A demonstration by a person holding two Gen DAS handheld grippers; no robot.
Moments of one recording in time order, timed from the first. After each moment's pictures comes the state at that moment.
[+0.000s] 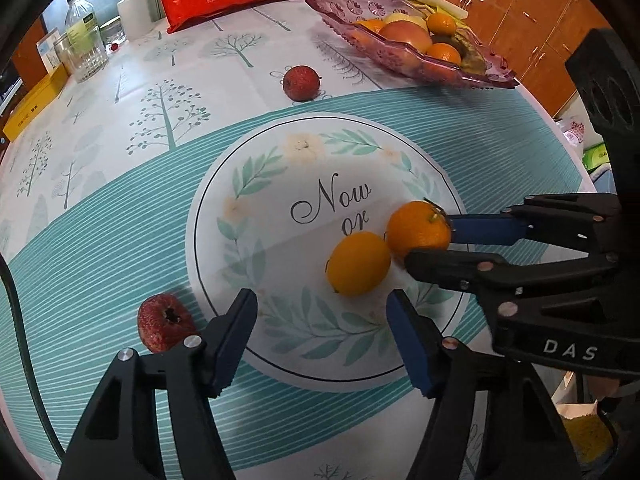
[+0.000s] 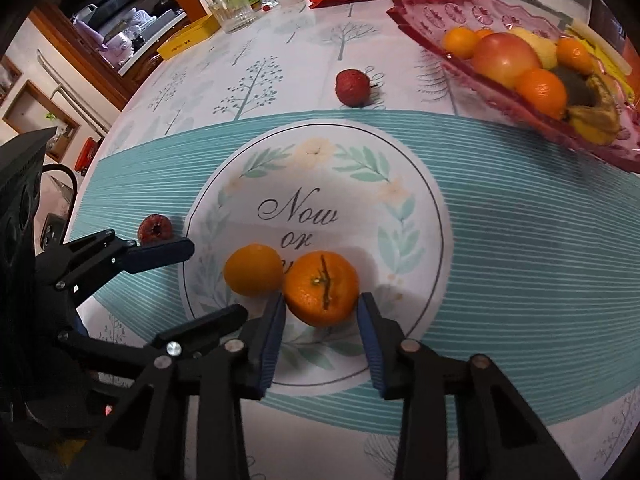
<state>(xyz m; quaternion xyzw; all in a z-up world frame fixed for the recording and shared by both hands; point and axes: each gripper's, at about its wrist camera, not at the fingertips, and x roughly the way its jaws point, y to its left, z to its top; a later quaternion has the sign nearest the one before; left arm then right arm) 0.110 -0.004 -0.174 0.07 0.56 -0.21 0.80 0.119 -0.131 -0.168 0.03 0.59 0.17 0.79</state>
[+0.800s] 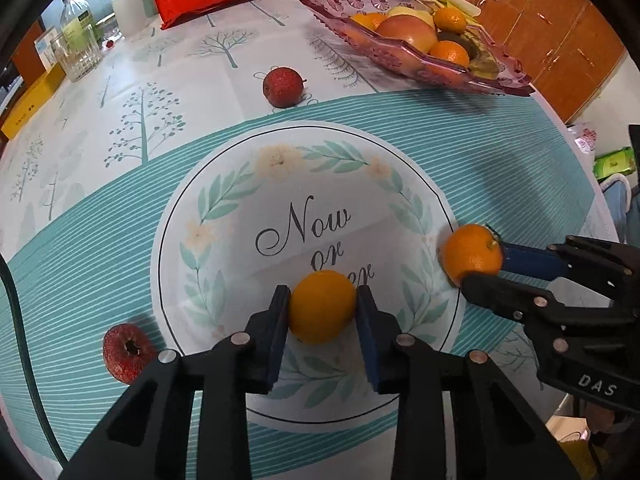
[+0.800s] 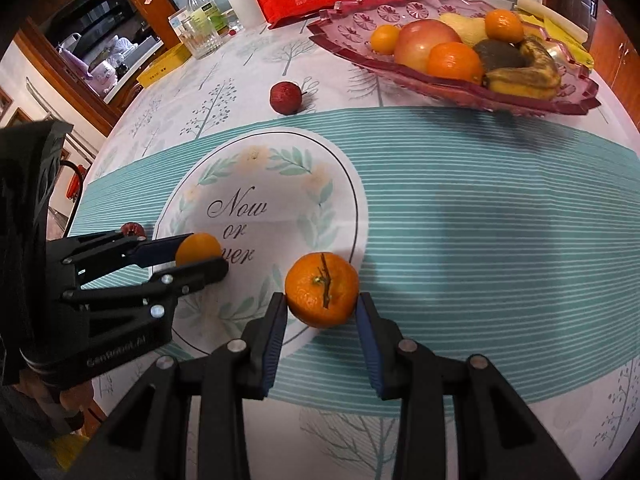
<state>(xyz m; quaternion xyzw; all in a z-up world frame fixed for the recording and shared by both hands) 0.127 -0.040 -0.180 0.07 0.57 -0.18 0.80 0.097 -0.186 -0.166 0.06 0.57 0.13 0.81</state>
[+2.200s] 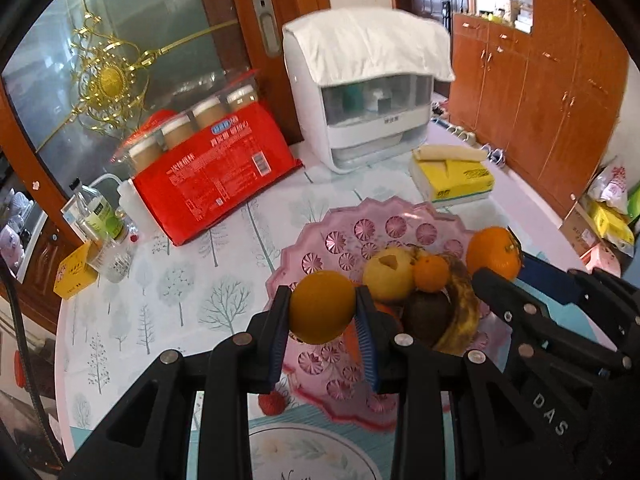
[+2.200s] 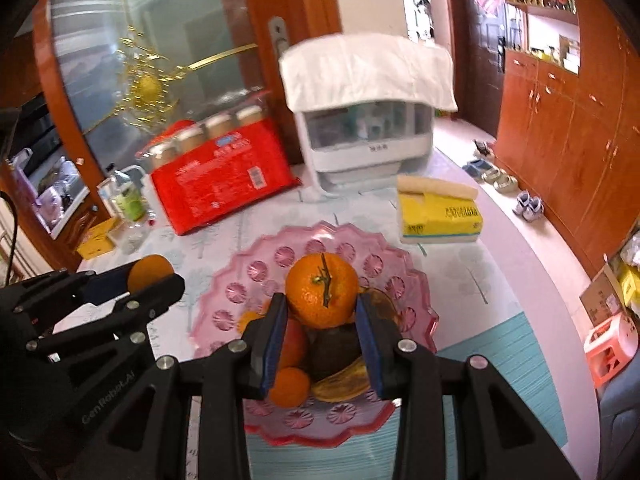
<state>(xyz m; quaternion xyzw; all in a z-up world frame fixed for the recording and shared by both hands) 0.281 -0.182 -0.012 0.13 0.43 -0.13 0.88 0.235 -0.305 -0.030 0.09 0.41 -0.02 0.91</state>
